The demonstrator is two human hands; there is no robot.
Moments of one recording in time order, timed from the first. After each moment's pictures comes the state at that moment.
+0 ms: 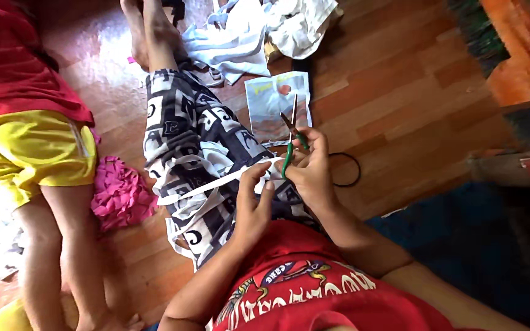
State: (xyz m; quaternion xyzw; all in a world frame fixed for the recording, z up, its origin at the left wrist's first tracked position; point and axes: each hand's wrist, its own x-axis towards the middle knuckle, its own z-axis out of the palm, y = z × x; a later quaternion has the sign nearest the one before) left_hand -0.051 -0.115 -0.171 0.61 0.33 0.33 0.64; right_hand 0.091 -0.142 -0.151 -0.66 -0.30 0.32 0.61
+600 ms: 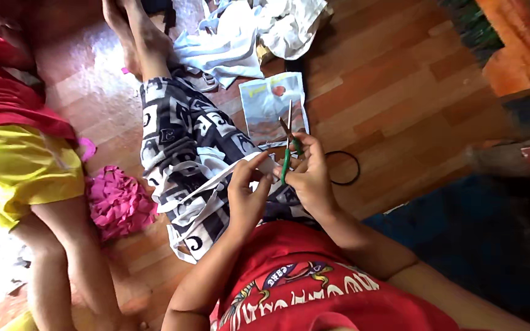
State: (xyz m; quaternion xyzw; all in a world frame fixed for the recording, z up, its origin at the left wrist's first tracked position) left_hand -0.036 -0.091 -0.163 0.61 0.34 0.37 0.62; right_hand 0.090 -0.150 -0.149 -0.65 -0.28 0.35 0.62
